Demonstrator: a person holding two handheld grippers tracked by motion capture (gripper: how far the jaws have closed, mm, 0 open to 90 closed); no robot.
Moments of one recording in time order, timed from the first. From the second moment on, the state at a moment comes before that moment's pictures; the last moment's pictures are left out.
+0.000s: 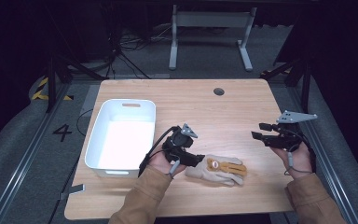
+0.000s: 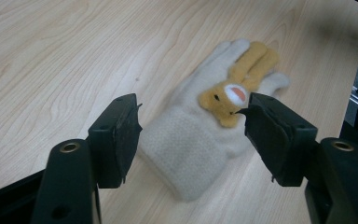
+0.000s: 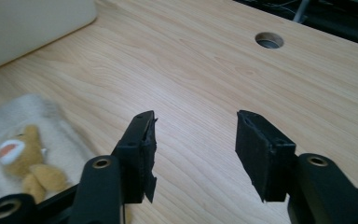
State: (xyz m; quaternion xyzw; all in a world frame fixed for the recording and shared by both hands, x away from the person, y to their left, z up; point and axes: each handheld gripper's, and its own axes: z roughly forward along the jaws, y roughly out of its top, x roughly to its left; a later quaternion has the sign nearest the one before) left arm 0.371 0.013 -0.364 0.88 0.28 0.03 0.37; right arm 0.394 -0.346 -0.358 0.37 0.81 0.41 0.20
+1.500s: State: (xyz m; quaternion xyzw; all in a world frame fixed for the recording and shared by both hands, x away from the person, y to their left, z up) left arm 0.383 -0.007 -0.430 0.90 0.12 -0.01 0.42; right arm 0.406 -0.376 -0.377 0.38 0.80 0.43 0.16
